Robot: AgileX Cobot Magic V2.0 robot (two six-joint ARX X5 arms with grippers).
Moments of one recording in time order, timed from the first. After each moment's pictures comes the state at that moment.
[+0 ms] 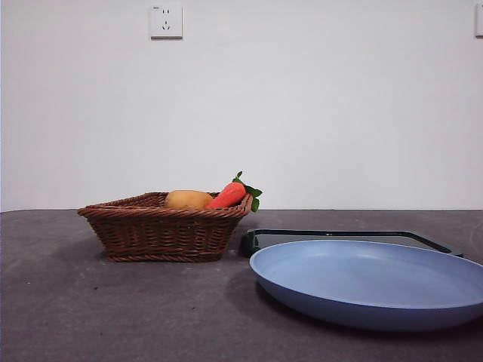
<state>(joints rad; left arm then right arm) 0.14 0.01 0.02 -0.08 0.31 -0.35 0.07 0.01 0.02 0.00 -0.23 0.36</state>
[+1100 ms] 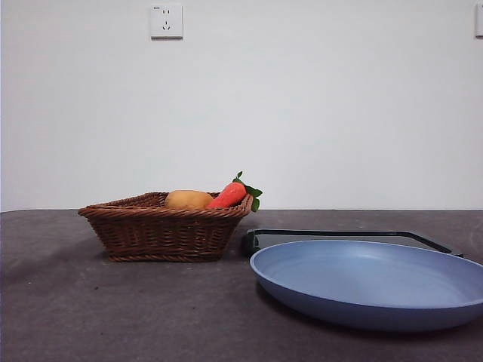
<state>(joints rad) 0.14 0.44 0.54 -0.41 0.59 -0.25 0.07 0.56 0.66 -0.50 -0.34 0.26</state>
